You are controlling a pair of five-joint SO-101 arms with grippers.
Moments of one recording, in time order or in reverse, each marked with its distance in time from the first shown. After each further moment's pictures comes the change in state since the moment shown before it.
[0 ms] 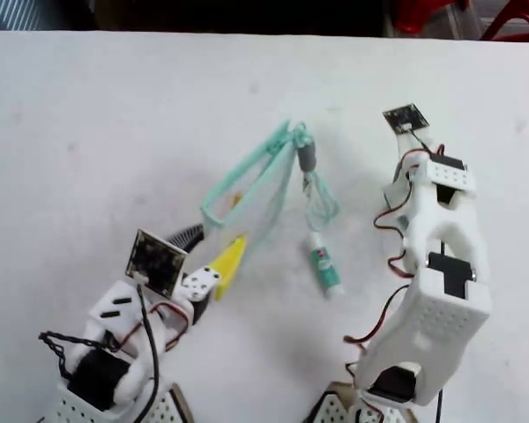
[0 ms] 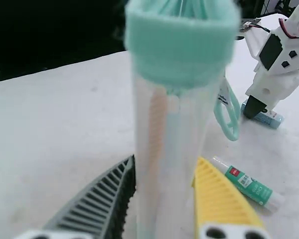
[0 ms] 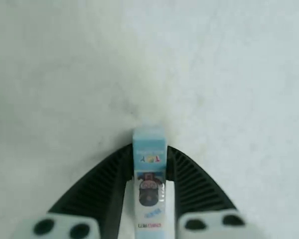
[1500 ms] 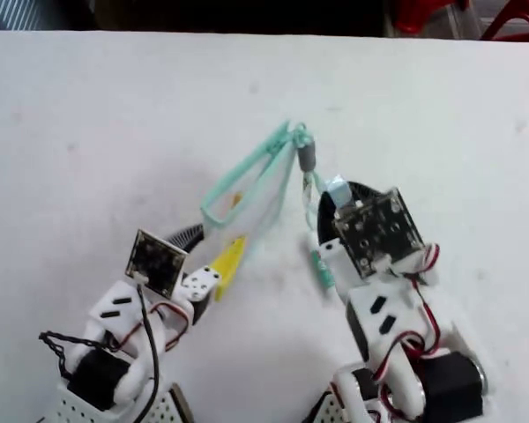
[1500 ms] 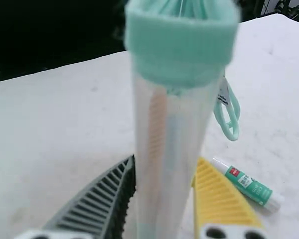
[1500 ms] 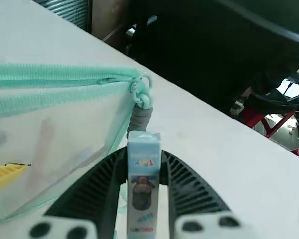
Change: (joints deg) left arm 0.0 0.0 0.0 0.0 0.0; right arm -30.5 -100.6 28.5 18.7 -15.0
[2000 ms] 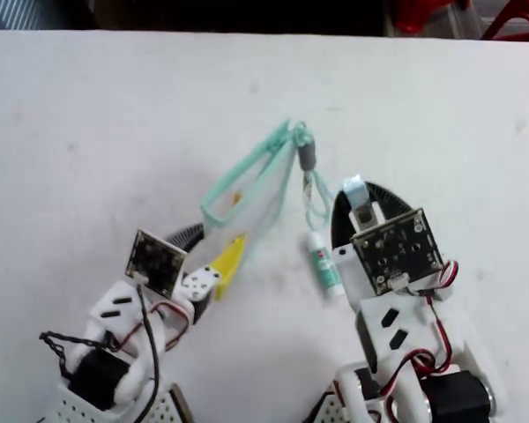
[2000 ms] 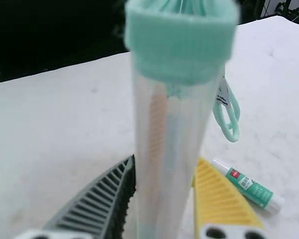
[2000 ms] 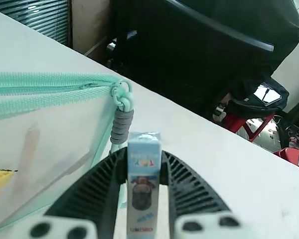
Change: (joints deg) left arm 0.0 -0.1 0.5 -0.8 0.1; right arm 2.8 -3.2 0.0 0.0 0.0
